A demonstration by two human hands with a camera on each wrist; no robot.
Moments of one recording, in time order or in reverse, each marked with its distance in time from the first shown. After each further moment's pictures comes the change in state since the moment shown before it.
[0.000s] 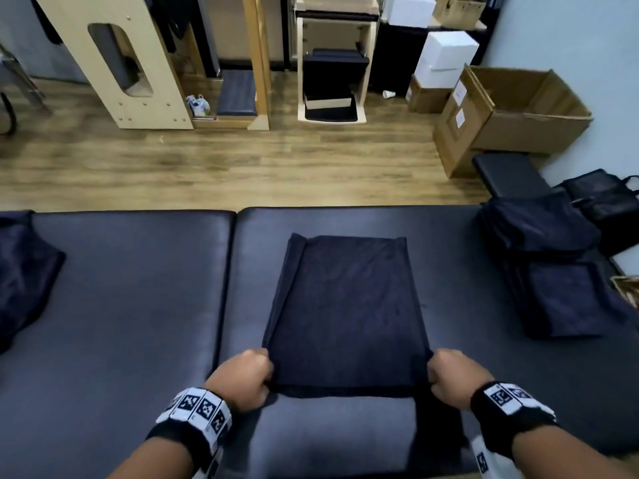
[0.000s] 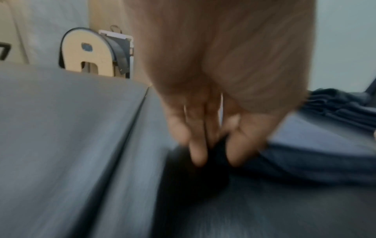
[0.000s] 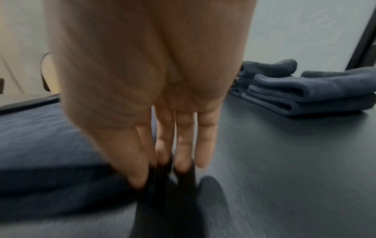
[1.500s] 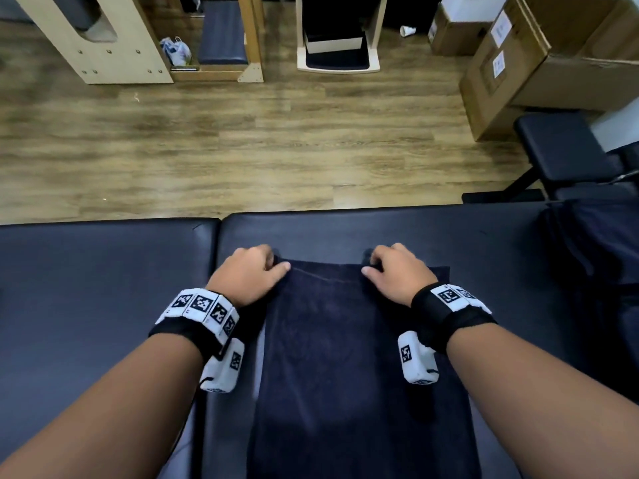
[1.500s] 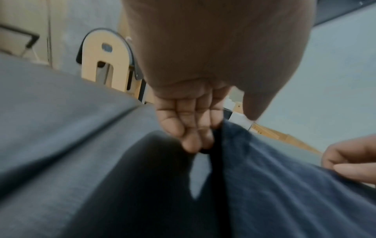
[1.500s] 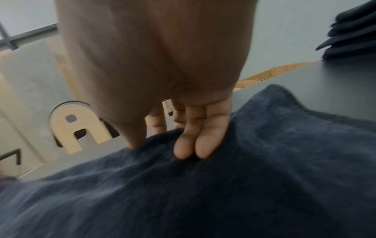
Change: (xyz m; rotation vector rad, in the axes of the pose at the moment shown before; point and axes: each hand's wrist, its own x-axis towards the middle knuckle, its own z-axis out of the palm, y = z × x) left_hand 0.186 -0.073 -0.166 -0.235 0.303 -0.227; right_hand 0.207 -0.106 -0.163 0.308 0.300 -0.088
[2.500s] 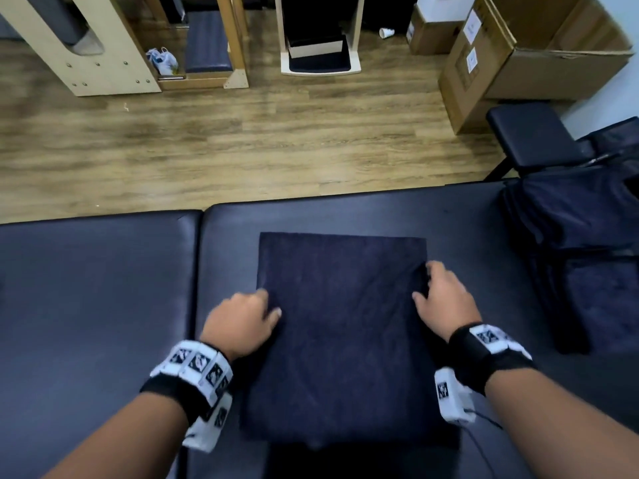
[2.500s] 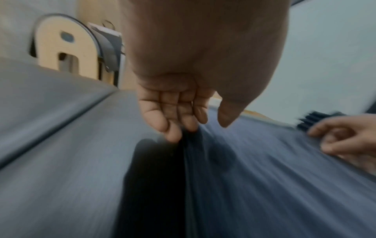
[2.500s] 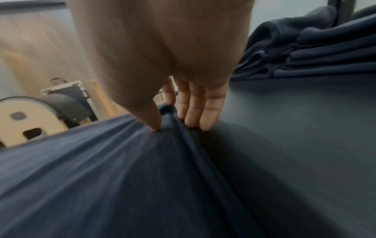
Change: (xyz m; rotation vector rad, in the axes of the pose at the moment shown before) left_hand -0.102 0.038 0.053 0.184 -0.038 0.025; right_hand -0.106 0.112 0.022 0.127 0.274 0.208
